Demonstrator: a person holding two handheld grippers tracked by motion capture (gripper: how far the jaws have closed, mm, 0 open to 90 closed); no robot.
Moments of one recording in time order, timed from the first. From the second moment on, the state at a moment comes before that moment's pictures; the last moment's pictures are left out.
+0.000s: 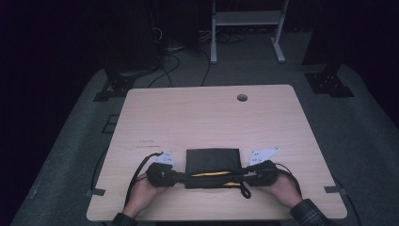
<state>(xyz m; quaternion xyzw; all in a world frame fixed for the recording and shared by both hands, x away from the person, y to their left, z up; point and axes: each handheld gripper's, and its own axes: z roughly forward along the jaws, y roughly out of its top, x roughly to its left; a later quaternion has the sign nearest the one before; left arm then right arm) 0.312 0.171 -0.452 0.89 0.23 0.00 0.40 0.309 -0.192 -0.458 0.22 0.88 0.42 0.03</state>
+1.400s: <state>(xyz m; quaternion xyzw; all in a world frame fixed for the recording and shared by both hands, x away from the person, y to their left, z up) 0.300 0.166 -0.455 0.88 0.25 0.07 0.40 0.309 -0.200 -0.460 0.25 0.87 0.42 0.09</state>
